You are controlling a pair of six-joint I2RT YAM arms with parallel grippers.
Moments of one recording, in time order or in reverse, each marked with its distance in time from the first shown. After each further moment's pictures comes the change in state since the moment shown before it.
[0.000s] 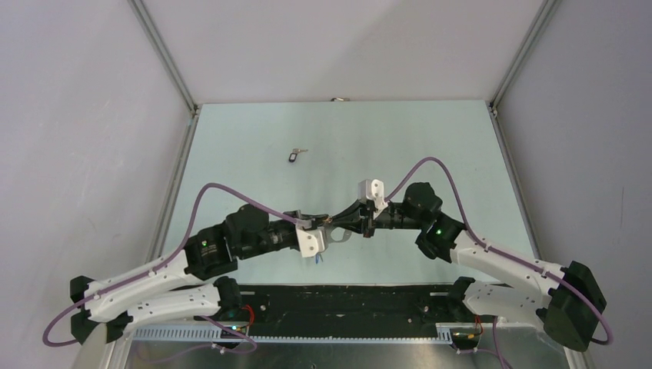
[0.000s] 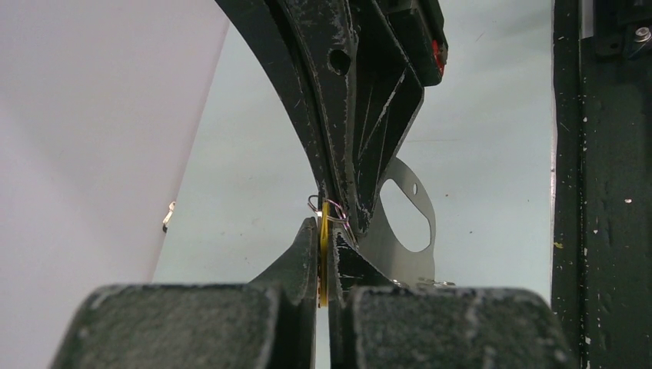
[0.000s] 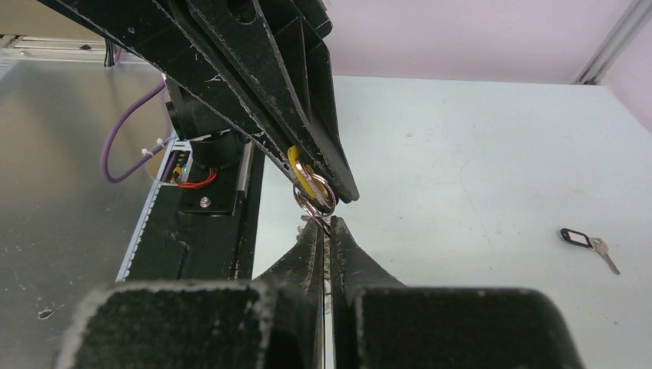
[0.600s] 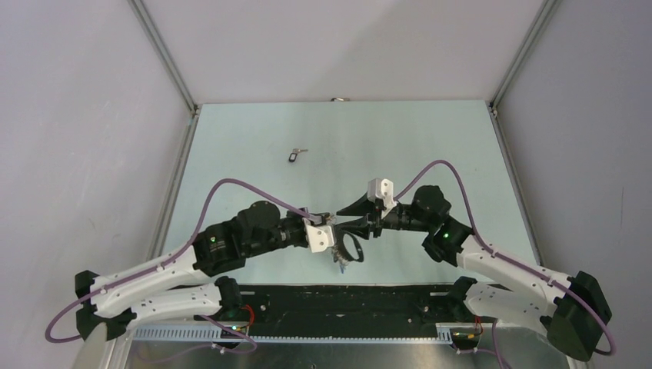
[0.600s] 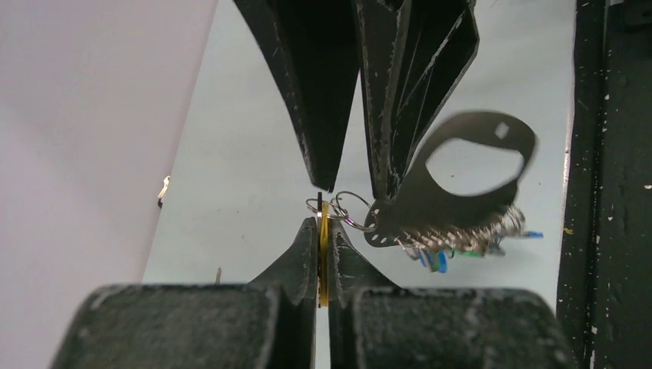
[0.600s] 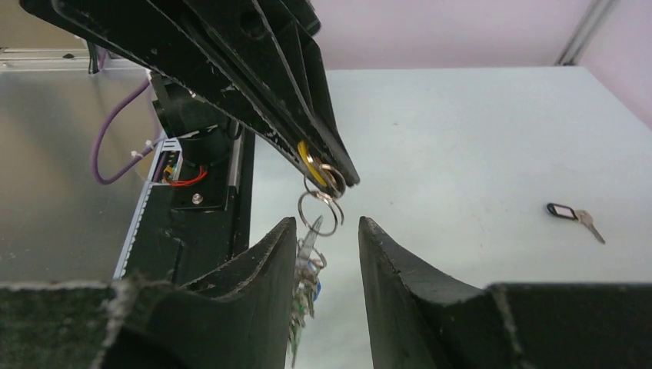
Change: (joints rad) left arm 0.002 0.067 0.025 -0.035 -0.063 -0.008; right arm -0.053 -0.078 -0.063 -0.008 0.019 0.039
